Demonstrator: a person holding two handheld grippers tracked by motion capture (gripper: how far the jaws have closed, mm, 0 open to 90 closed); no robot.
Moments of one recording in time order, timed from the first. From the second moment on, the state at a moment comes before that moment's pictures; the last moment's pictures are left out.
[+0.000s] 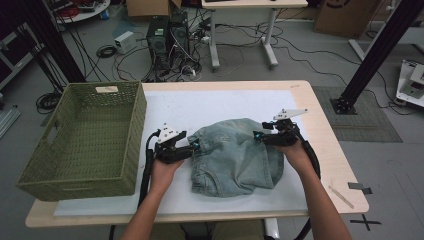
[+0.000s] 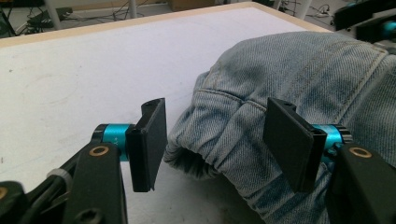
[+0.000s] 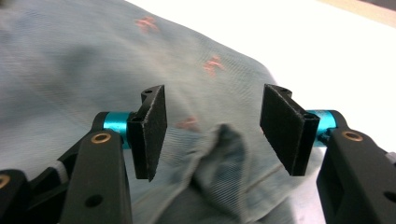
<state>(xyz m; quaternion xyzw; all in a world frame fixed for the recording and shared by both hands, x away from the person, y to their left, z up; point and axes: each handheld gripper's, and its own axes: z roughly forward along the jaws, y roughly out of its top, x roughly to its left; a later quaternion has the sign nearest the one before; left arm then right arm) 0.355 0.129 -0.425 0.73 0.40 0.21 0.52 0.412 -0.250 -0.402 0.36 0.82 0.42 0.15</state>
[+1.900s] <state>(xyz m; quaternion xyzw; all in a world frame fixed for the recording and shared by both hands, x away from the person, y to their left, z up) 0.352 0.079 -0.444 0.81 0.35 0.09 0.47 0.426 -0.310 -0.399 0.52 0.72 0.34 0.30</state>
